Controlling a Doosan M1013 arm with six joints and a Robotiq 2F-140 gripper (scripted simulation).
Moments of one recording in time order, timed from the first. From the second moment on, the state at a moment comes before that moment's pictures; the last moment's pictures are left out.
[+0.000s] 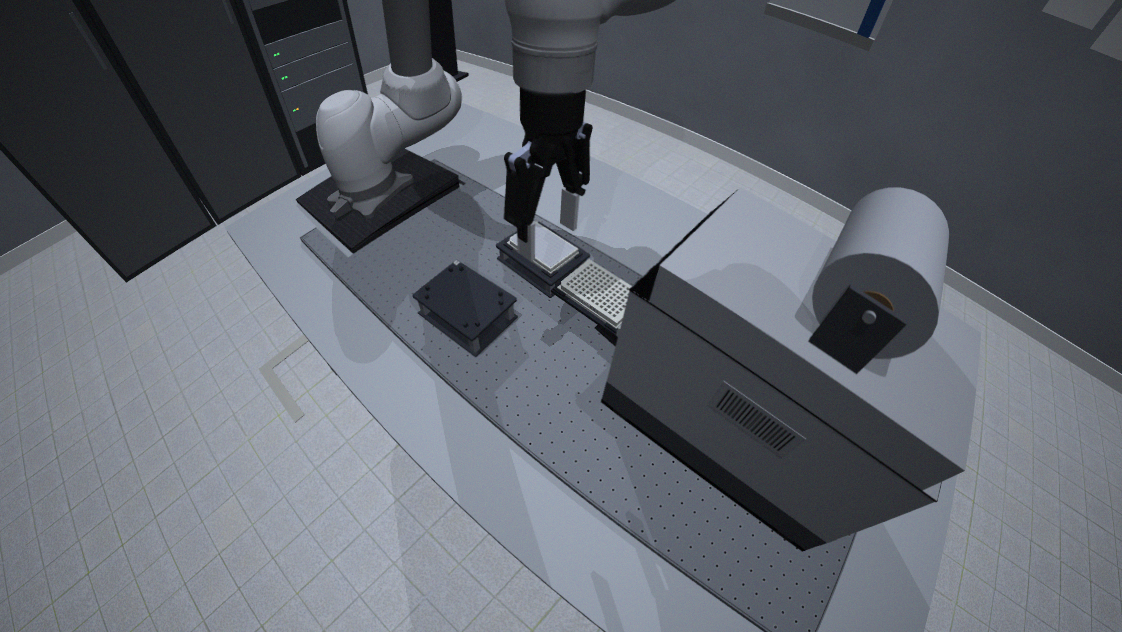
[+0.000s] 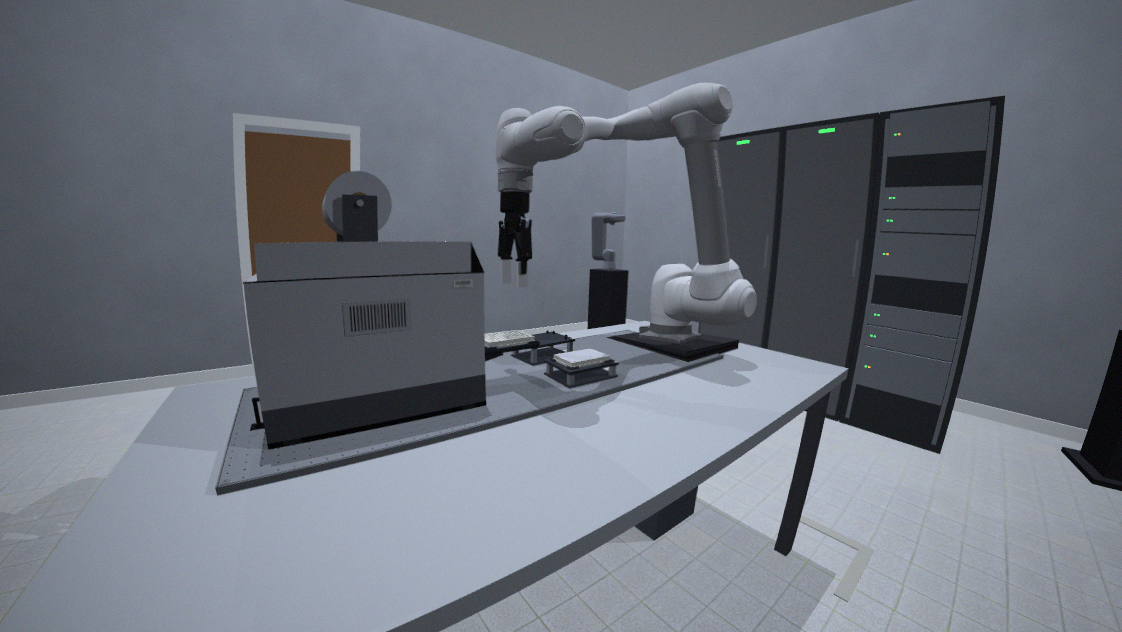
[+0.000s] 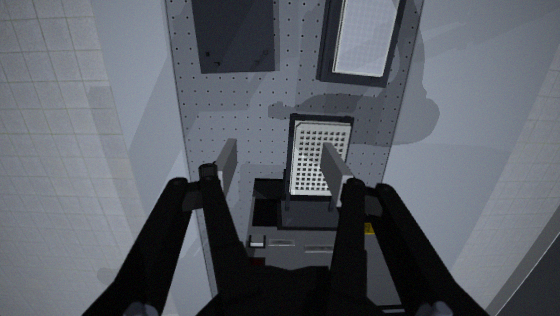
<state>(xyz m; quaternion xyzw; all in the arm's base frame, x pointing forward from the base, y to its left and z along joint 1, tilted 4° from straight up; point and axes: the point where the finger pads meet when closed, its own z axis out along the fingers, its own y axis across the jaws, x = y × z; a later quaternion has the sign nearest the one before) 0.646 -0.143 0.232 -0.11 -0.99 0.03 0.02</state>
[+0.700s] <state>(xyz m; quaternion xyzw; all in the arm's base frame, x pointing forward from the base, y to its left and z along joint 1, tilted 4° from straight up) 0.641 -0.164 0.260 -0.11 -0.99 0.03 -0.01</state>
